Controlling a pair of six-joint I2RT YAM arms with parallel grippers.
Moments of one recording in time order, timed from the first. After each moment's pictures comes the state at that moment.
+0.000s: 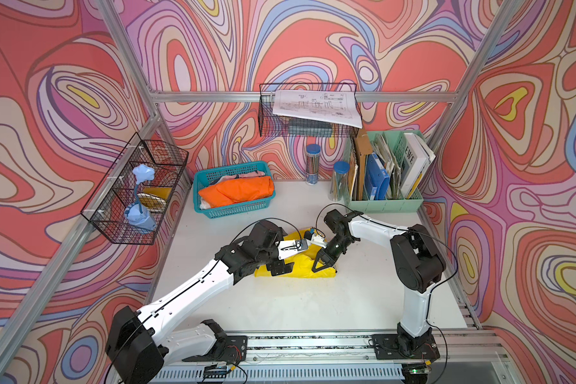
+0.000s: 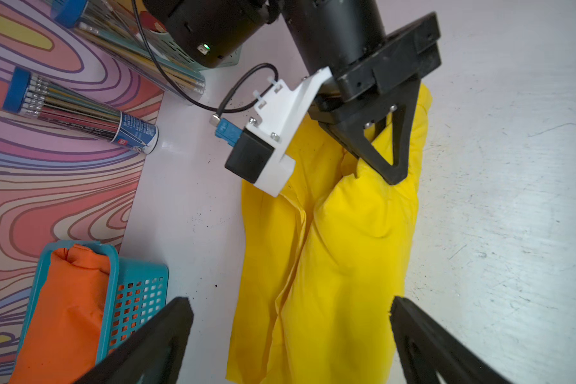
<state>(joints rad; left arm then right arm) -0.71 1.18 0.93 -0.51 0.06 0.76 0.48 1.97 1.34 -1.00 -0.81 -0.47</state>
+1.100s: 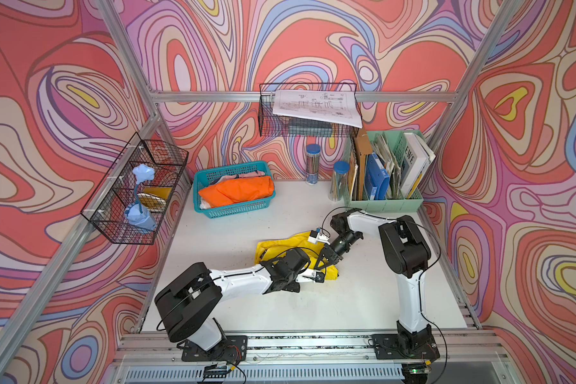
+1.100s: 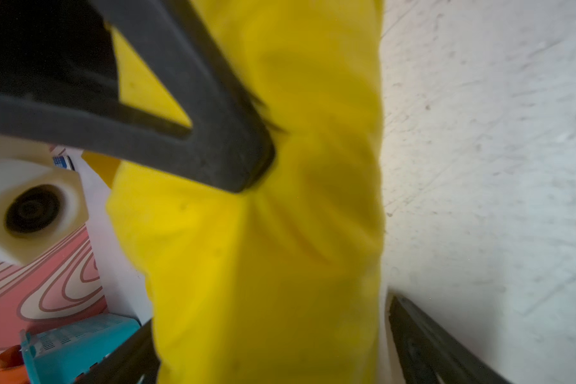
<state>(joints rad) -0.90 1.58 0.76 -0.13 -0.22 0.95 0.39 2.15 1.44 -1.21 -1.01 -0.51</state>
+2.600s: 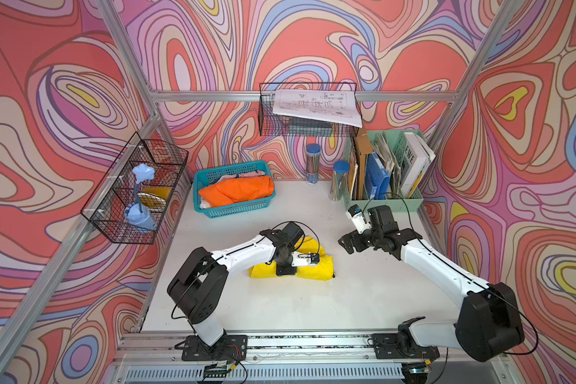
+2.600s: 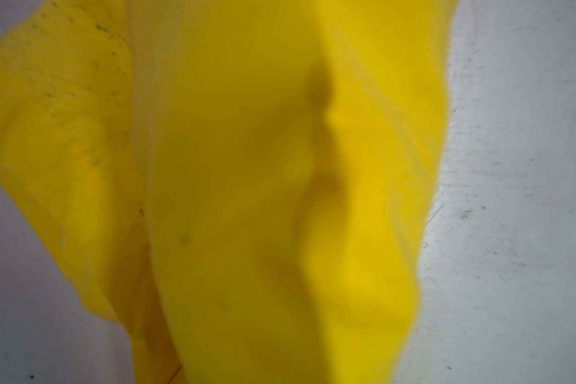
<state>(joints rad) -0.70 1.72 1.14 -0.74 0.16 0.84 0.36 1.31 0.89 -0.42 -0.09 -0.17</state>
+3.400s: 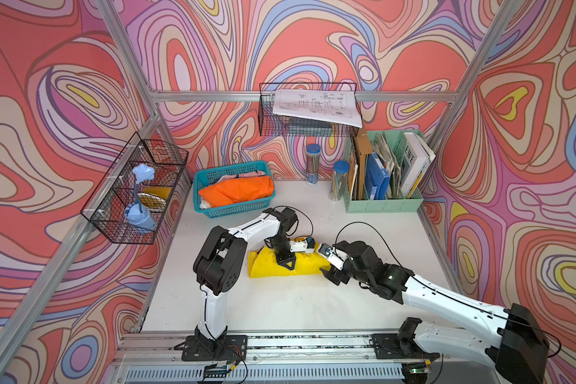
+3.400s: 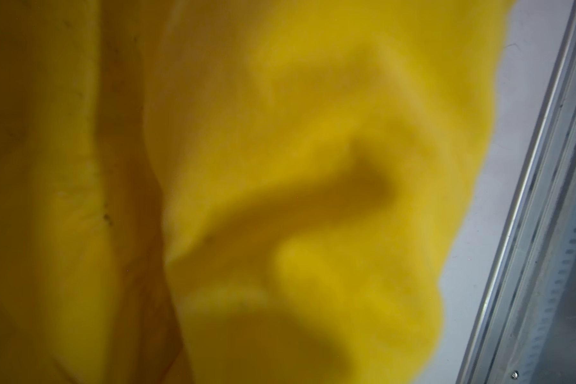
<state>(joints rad) -0.55 1.99 1.43 -1.07 0.40 0.80 0.83 1.09 0.65 -0.22 0.11 -0.43</state>
